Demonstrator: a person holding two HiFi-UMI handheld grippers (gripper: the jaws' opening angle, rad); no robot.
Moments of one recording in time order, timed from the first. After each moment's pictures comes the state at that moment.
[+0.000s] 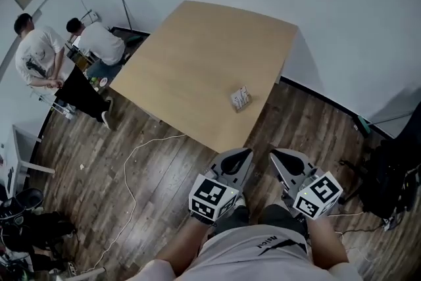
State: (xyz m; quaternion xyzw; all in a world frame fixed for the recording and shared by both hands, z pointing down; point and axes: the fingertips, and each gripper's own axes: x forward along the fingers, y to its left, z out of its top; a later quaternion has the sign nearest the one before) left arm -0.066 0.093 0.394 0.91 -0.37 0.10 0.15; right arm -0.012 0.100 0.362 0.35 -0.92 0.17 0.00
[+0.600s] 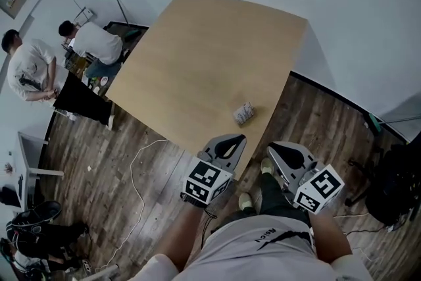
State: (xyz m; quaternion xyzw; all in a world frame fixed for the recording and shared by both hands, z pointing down) left arm -0.082 -0.058 0.441 0.90 -0.36 0.18 0.15; right arm -0.017 -0.034 0.385 0.33 -0.93 0.19 -0.01
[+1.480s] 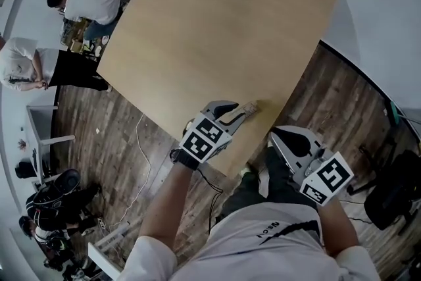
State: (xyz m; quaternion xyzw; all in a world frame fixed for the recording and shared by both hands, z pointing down) left arm -0.091 -0.185 0.592 0.85 -0.28 0.38 0.22; right arm -0.008 -0.158 0.466 0.25 -0.93 0.27 0.02
